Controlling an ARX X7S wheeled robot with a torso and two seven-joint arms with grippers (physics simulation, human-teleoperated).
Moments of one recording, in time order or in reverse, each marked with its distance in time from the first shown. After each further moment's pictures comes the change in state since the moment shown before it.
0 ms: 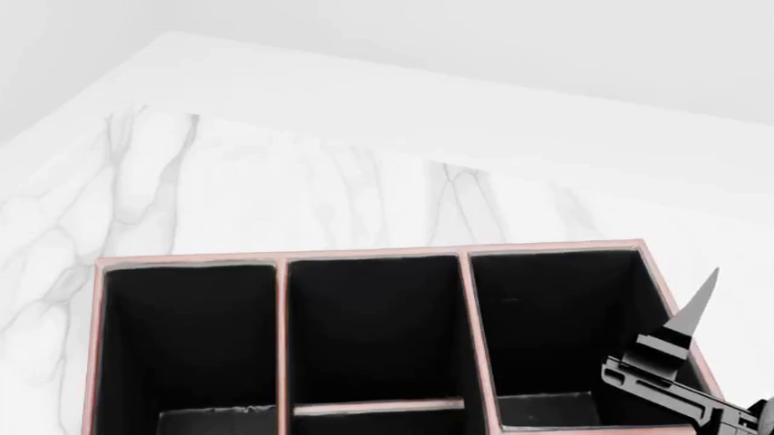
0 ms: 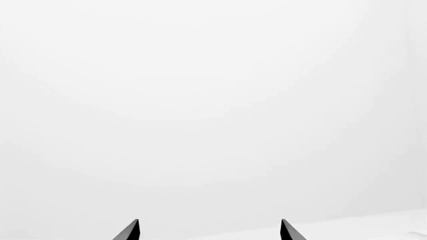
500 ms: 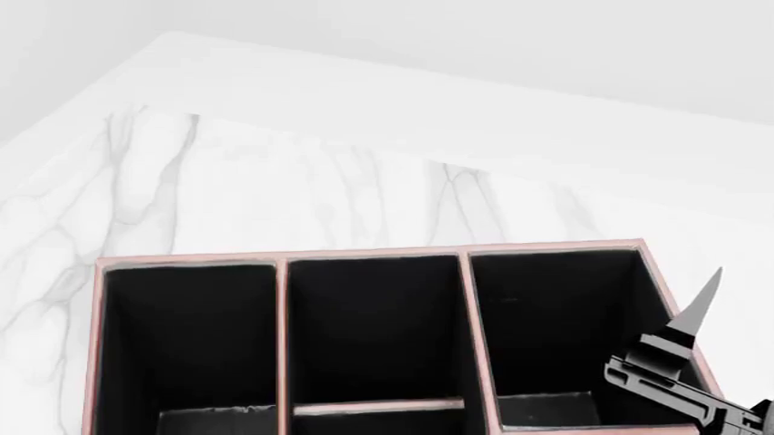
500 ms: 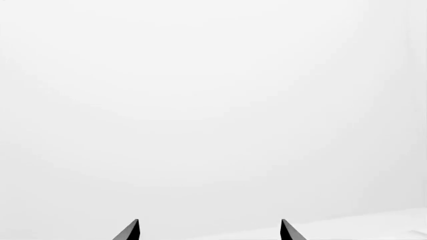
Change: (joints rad) left arm -0.133 -0.044 -0.108 0.133 -0.030 -0.058 -0.068; right arm -0.001 0.007 0.001 -0.002 0.013 0.000 0.005
